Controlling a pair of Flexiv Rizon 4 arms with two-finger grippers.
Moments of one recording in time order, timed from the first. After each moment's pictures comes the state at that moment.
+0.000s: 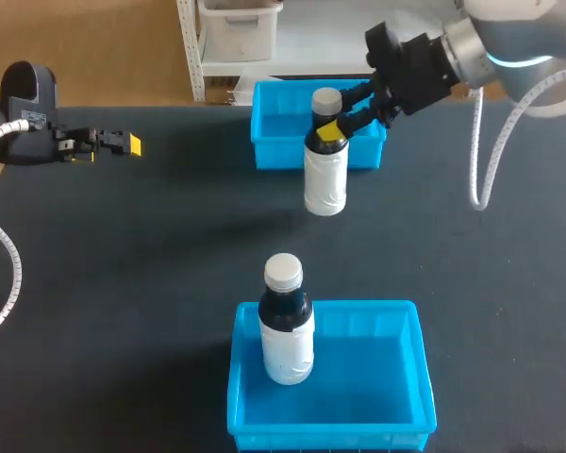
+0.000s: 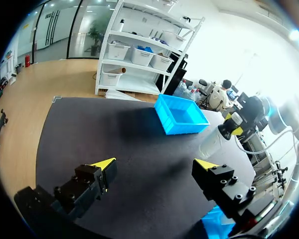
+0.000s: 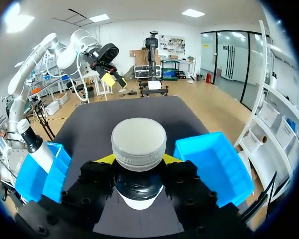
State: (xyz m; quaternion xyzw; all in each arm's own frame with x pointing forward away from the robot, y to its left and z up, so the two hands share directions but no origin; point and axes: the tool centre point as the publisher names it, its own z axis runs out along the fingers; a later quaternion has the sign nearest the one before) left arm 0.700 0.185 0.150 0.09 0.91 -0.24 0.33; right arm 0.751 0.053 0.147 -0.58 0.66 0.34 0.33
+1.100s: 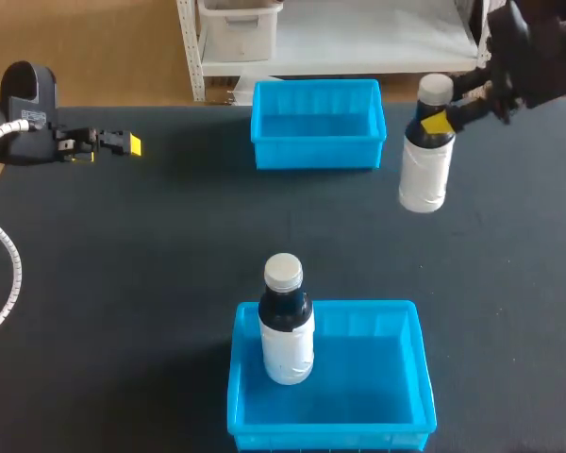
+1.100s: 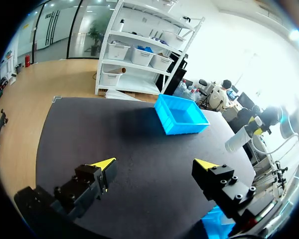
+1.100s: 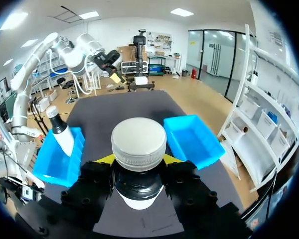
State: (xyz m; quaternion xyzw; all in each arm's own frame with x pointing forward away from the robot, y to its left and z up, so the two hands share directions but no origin) left arm 0.700 0.185 0.150 0.09 0.91 -0.24 0.33; right arm 0.695 -0.076 0.198 -0.57 0.69 0.29 0.35
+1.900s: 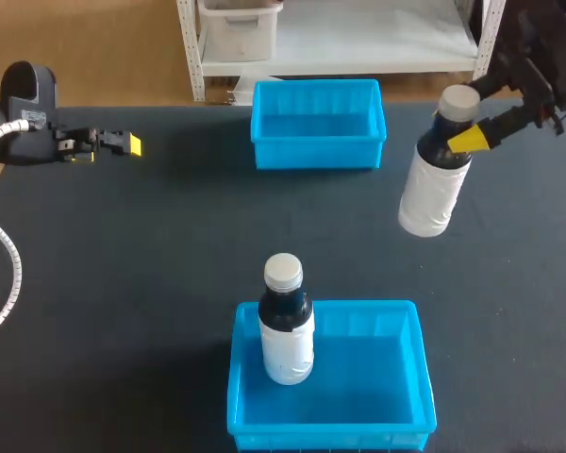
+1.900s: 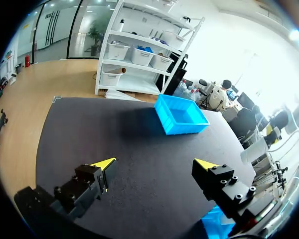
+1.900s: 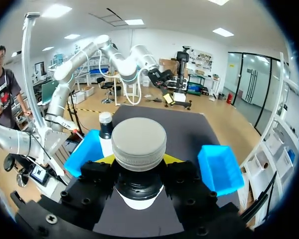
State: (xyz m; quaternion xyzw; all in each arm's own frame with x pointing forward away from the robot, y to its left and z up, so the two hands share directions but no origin) left arm 0.700 0.185 0.150 0.09 0.91 -0.24 0.33; right arm 0.609 -0.068 0.244 -0.67 0.55 0.37 0.33
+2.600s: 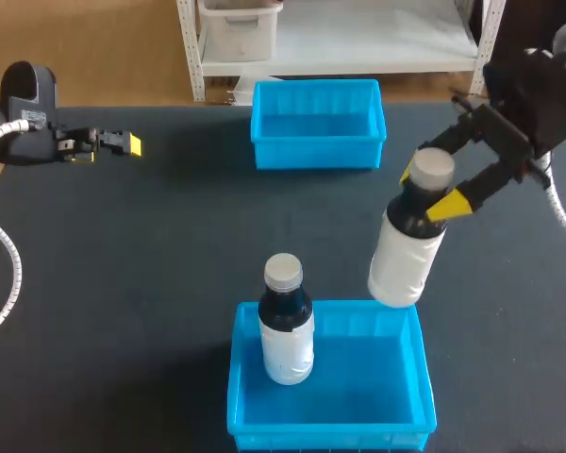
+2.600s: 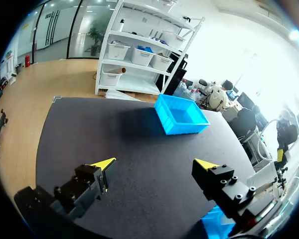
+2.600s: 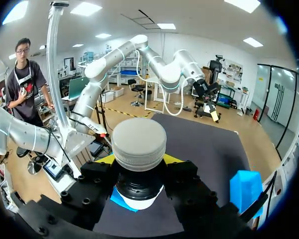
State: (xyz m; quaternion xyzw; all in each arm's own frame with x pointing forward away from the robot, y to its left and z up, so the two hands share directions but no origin) left arm 0.700 0.185 0.150 0.09 0.91 -0.24 0.33; right arm 0.508 -0.021 0.241 -0.73 0.46 0.43 0.28
